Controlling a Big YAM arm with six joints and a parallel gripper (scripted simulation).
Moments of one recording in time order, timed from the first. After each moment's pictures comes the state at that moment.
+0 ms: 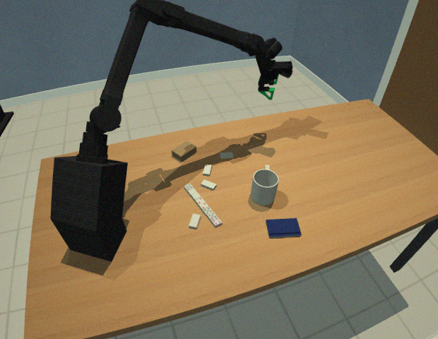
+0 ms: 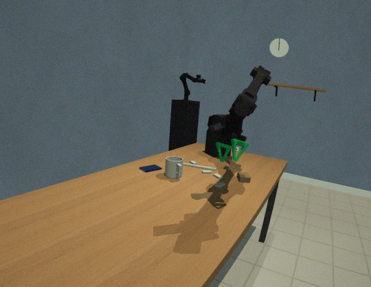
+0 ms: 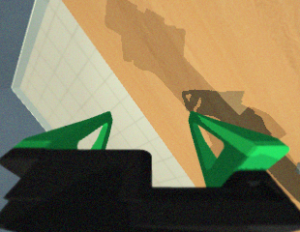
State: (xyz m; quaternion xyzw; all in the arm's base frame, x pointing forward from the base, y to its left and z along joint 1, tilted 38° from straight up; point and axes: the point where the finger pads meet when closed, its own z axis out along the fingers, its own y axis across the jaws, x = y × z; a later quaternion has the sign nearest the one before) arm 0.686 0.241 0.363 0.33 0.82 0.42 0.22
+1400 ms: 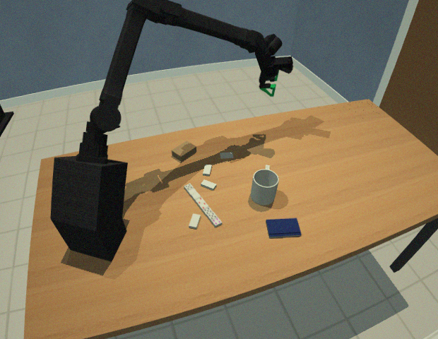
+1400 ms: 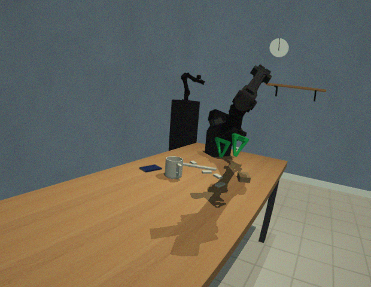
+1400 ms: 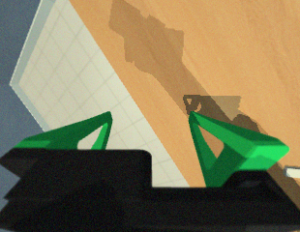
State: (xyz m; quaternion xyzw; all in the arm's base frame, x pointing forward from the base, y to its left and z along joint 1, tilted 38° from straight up) arm 0.681 0.228 0.375 0.31 0.82 0.42 0.24
